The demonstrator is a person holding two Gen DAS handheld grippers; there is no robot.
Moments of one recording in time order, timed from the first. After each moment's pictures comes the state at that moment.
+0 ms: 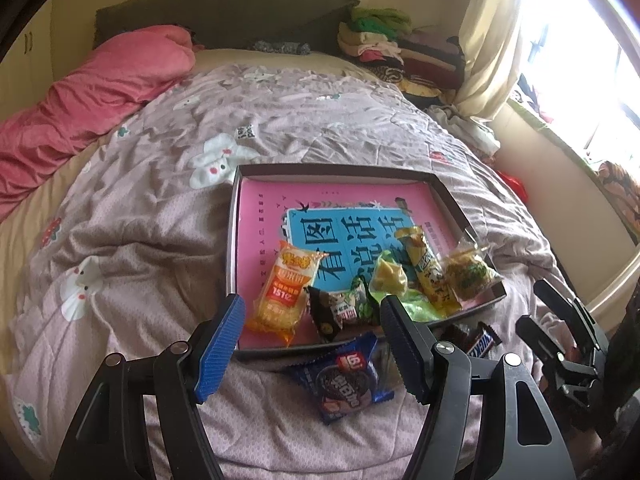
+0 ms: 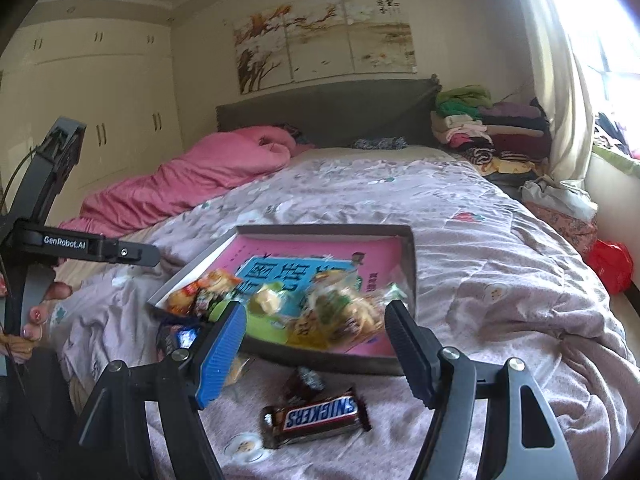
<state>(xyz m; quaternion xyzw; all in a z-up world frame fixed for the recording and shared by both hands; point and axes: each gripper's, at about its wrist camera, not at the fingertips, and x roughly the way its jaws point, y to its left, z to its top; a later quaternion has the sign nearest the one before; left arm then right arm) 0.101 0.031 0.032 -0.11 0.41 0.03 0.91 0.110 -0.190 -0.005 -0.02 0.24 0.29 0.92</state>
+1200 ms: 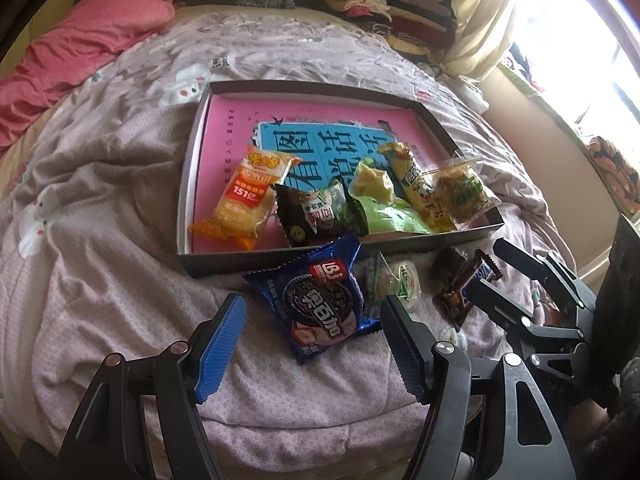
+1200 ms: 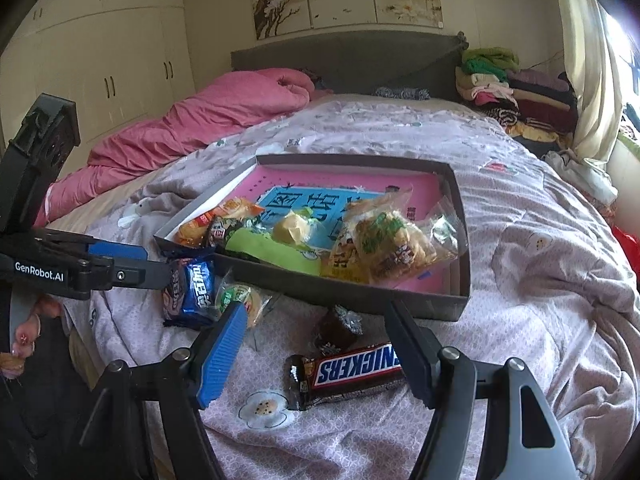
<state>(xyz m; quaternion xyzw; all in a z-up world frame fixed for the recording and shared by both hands) 0.086 0.010 -0.022 -0.13 0.48 -0.01 0.87 0.113 -0.160 -0.043 -0.07 0.33 0.32 0.89</state>
